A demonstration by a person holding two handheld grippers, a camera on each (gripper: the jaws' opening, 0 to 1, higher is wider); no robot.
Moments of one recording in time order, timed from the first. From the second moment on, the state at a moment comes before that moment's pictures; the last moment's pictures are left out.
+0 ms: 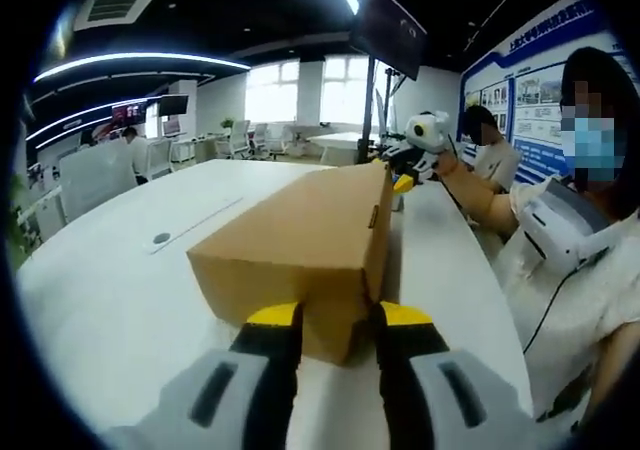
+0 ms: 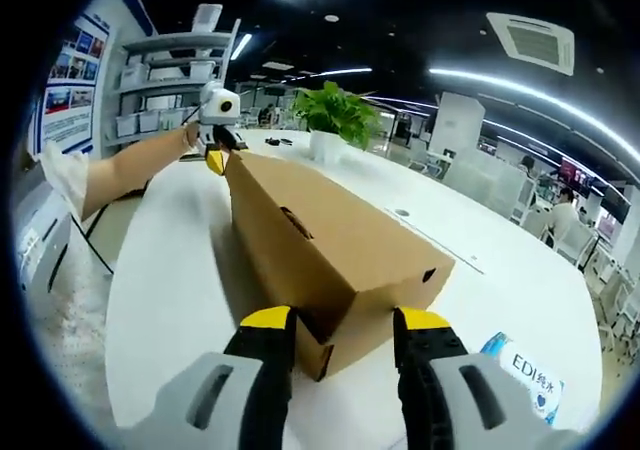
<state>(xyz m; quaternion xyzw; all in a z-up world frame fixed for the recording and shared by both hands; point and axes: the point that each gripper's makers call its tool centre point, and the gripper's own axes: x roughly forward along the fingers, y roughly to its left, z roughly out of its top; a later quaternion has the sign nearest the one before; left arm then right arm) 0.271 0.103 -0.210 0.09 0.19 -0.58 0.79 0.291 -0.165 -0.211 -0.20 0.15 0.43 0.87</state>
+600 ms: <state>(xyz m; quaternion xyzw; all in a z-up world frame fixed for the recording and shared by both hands) 0.266 0.099 -0.213 0.06 0.18 -0.57 0.80 0.291 -0.165 -0.207 -0.05 0.18 0.46 0.87</state>
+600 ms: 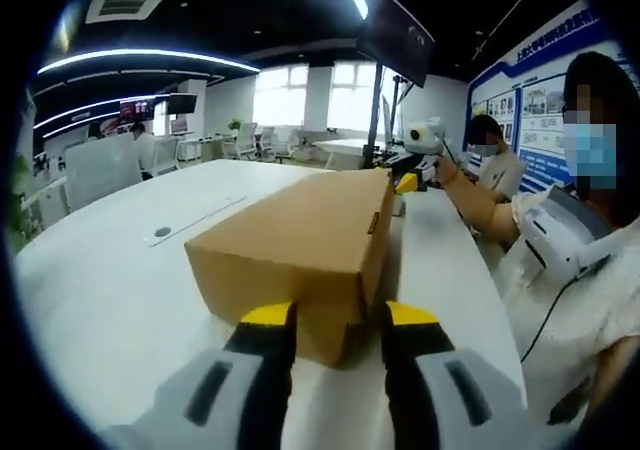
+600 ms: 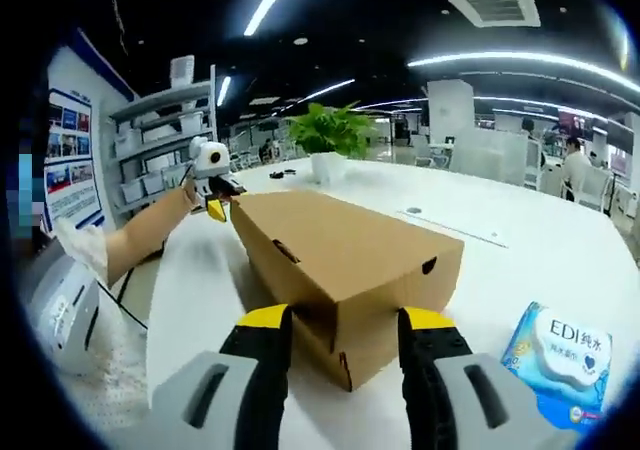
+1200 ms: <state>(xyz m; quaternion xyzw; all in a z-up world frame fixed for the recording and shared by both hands) 0.262 0.096 -0.222 0.06 0.17 -0.53 0.83 0.286 -0.162 -0.218 -0.08 0.16 0.45 0.88</state>
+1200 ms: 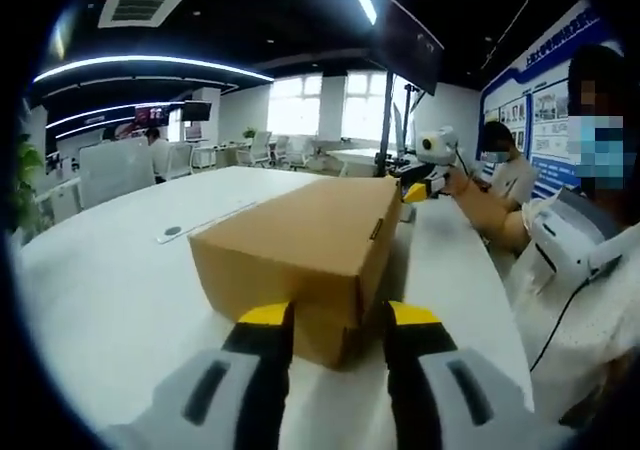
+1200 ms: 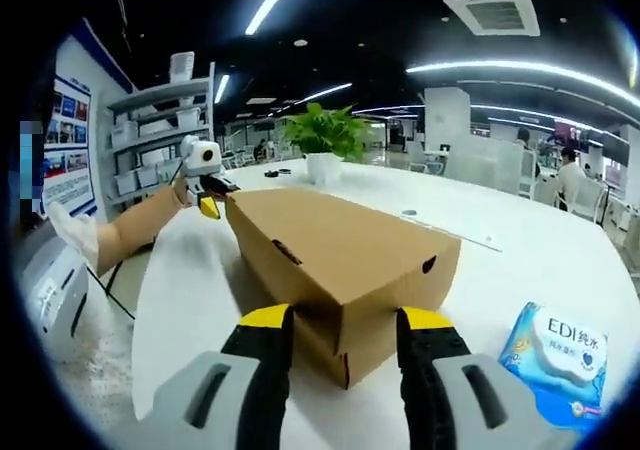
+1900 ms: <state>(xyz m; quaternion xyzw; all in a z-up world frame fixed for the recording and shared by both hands) 0.267 0.105 -0.216 0.03 0.11 -0.46 0.88 0.286 -0.163 -0.214 -0.08 0.10 0.43 0.89</state>
